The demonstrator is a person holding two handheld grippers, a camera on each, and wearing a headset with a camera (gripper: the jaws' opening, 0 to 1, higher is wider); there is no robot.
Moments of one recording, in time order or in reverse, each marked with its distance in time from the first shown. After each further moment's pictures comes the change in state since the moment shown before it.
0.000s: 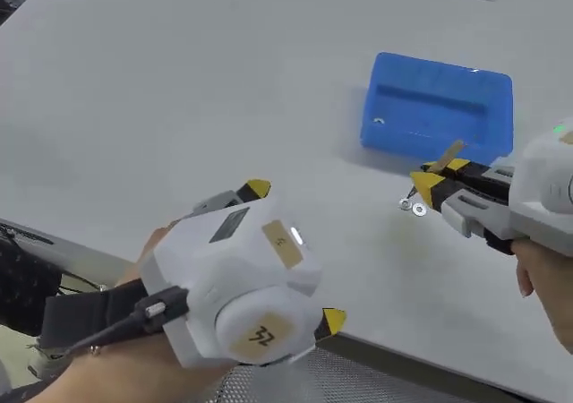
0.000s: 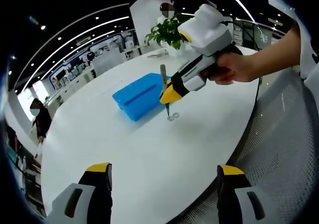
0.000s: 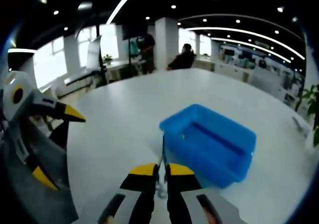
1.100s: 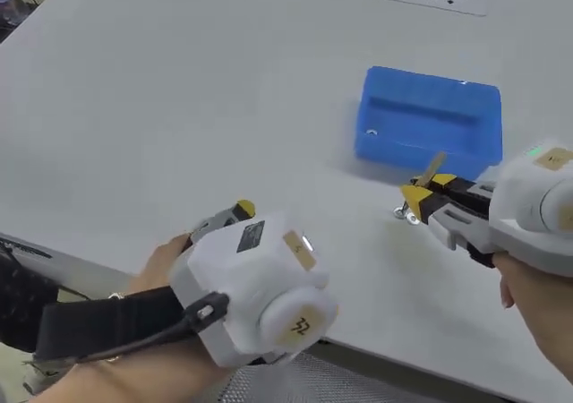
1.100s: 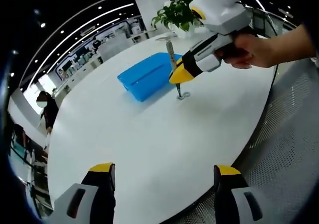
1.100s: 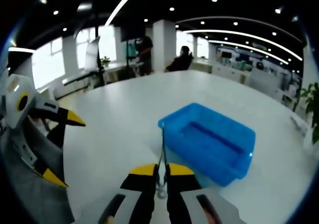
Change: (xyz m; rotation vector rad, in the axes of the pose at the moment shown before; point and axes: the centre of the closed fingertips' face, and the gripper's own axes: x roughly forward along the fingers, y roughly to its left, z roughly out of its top) left arm 0.017 0.011 -0.031 -0.008 0.168 0.093; right arm 0.001 0.000 -0.003 -0.010 -0.033 -0.037
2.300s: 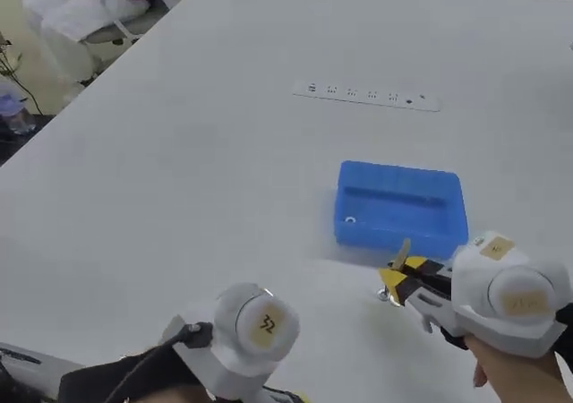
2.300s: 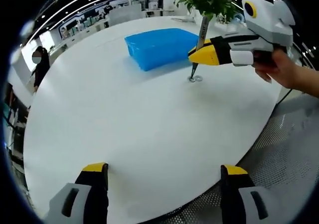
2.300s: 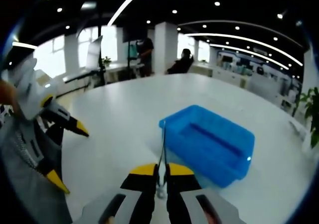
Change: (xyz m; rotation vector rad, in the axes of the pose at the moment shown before) left arm 0.022 -0.008 -0.024 -0.269 0.137 -0.150; right arm -0.001 -0.005 -0.004 -0.037 -0.019 -0.010
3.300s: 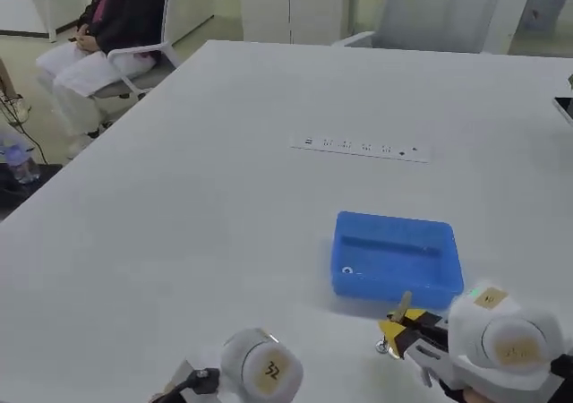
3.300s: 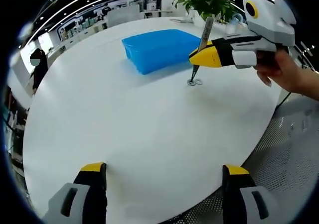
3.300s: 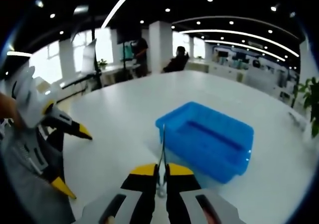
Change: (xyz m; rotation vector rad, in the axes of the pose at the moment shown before) left arm 0.002 -0.002 0.009 0.010 0.000 -0.005; right arm 0.000 -0.004 0.000 0.084 0.012 0.001
